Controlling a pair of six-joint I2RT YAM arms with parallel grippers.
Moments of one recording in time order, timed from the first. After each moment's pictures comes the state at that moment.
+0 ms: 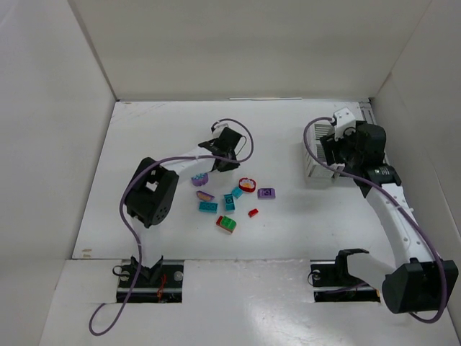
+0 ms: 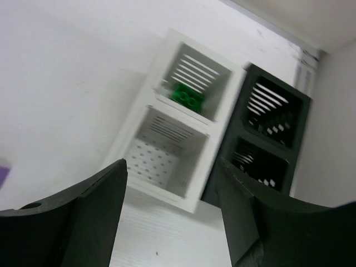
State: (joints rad) left arm -0.63 1.94 1.33 -0.37 -0.25 -0.77; right arm 0.06 1.08 0.96 -0.32 -0.08 -0.37
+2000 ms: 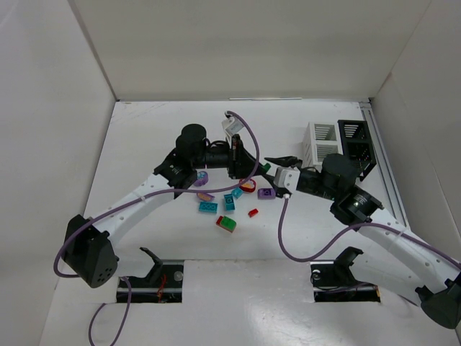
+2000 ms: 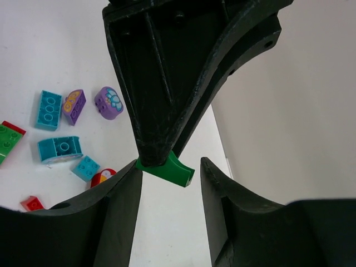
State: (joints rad) left arm -0.67 1.29 1.03 0.16 0.82 -0.47; right arm 0.70 0.89 0.81 -0.02 -0.46 -0.82
